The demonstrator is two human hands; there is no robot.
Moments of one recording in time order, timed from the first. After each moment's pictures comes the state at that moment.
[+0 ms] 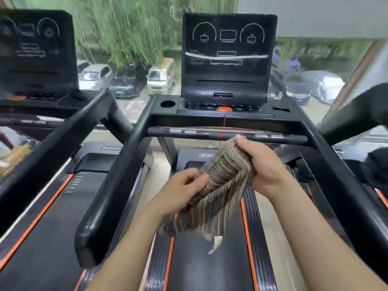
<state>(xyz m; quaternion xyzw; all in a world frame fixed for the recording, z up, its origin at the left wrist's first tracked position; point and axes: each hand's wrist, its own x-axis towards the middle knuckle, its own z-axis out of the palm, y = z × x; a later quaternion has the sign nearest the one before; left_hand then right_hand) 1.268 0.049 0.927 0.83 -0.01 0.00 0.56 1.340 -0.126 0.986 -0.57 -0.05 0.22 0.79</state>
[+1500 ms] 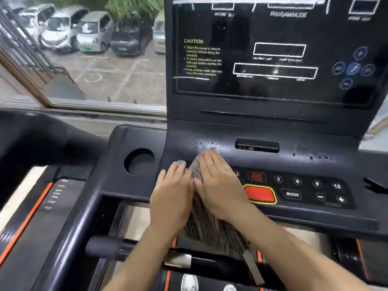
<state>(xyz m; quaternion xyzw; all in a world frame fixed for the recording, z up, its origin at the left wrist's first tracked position) 1.765 0.178 0.828 0.98 0.08 0.13 0.08 1.840 0.055 0.818 -0.92 -0.38 -0.02 0.08</state>
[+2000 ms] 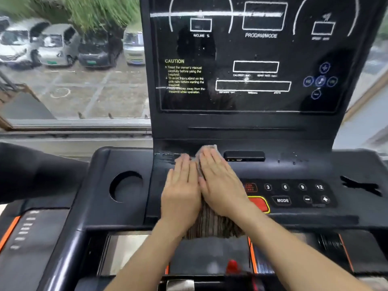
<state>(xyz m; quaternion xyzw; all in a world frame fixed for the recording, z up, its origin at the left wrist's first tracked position) 1.822 0.176 0.805 0.98 0.01 0.20 0.07 1.873 0.049 0.833 -0.94 -0.32 -0.04 0.12</state>
